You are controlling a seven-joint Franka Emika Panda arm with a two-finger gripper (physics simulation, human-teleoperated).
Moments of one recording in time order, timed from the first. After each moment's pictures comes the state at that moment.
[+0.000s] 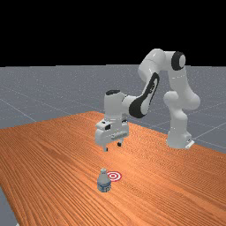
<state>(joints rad) 0.00 0.39 0.00 -1.96 0.00 2.36 -0.79</state>
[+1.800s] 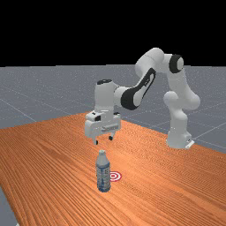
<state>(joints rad) 0.00 0.46 -0.01 -1.71 -0.01 2.20 -0.78</state>
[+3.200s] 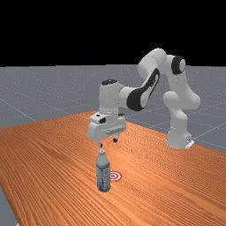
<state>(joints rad) 0.06 0.50 0.01 -1.64 -0.04 2.16 -0.70</state>
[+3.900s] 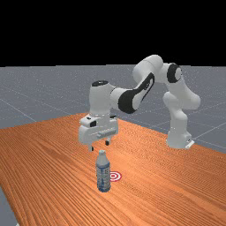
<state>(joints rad) 0.06 0.68 0.00 -1.35 -0.05 2.02 -0.72</state>
